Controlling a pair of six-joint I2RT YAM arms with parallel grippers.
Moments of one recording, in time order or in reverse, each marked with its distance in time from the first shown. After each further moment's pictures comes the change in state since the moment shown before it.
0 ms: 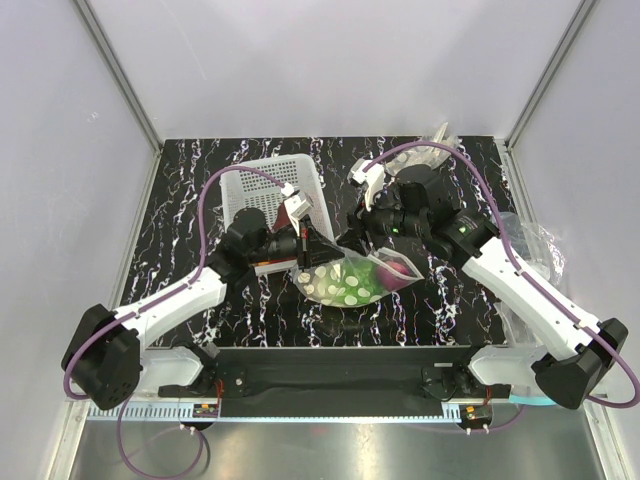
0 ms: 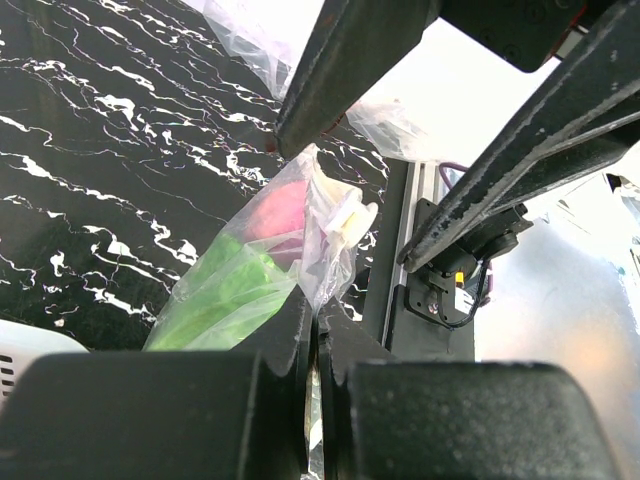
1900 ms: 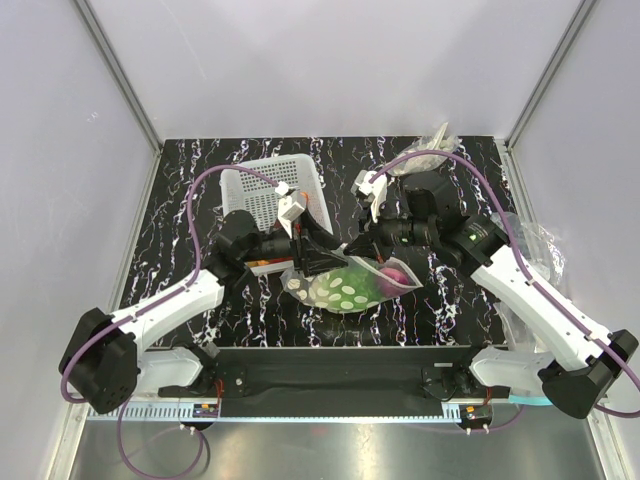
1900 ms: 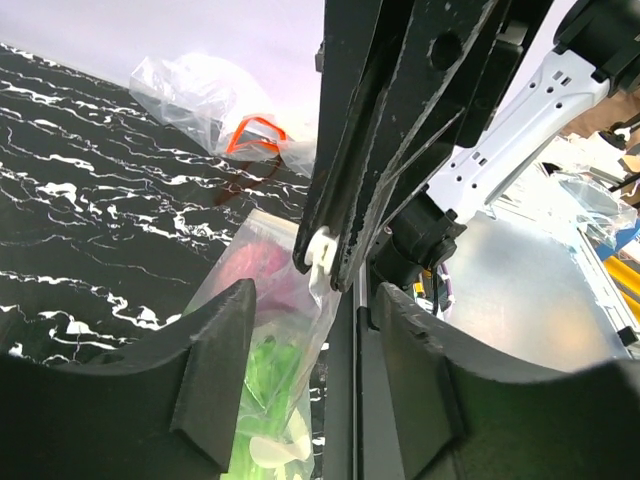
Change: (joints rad) left arm 0.001 -0.024 -0.018 0.204 0.137 -0.058; right arm 0.000 -0.060 -0.027 -0.060 -0.119 -0.021
